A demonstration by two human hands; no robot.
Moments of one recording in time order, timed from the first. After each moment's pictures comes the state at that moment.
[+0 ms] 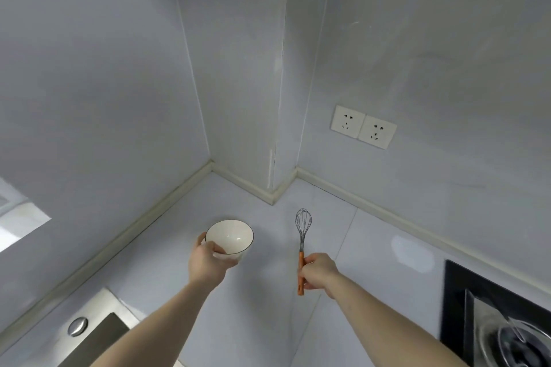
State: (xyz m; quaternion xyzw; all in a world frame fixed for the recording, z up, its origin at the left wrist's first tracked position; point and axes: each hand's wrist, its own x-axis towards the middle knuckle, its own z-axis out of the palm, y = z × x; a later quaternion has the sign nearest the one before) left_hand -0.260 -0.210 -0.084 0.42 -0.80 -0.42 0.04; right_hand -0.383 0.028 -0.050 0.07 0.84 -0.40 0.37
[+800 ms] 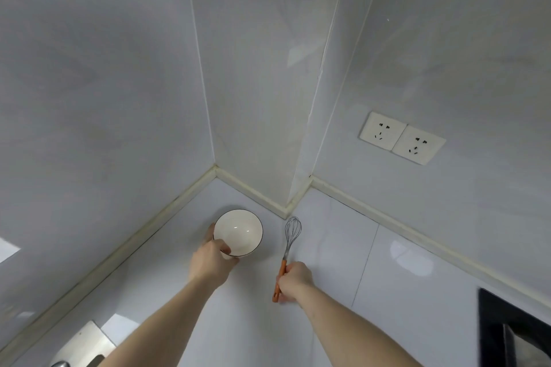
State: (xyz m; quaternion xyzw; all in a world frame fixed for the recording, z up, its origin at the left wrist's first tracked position) left_hand -0.321 -0.284 -0.109 0.38 -0.88 -0.30 -0.05; right_hand -0.406 -0.095 -0.125 0.09 0.85 -0.36 0.37
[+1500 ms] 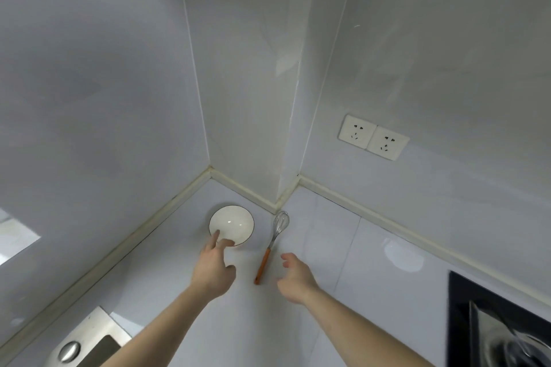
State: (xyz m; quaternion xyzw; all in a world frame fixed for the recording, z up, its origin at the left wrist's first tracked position) left_hand -0.275 -0.237 -0.060 0.28 -0.90 -0.34 -0.04; right_hand -0.371 -0.040 -0.062 -0.10 0.88 -0.29 0.36
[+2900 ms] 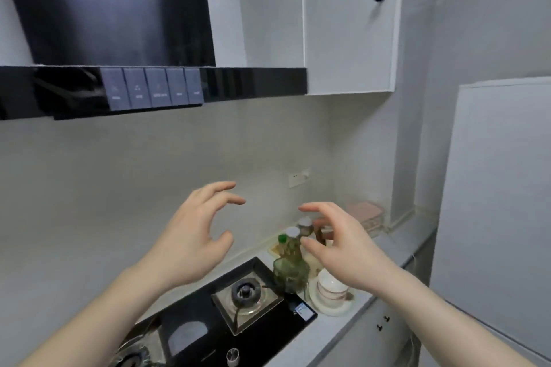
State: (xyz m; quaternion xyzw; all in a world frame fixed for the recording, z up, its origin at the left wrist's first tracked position) left_hand -0.083 0.586 0.356 -0.53 -0.78 -0.28 0.17; right_hand 0.090 0.800 0.313 0.13 0.89 -0.31 -0.30
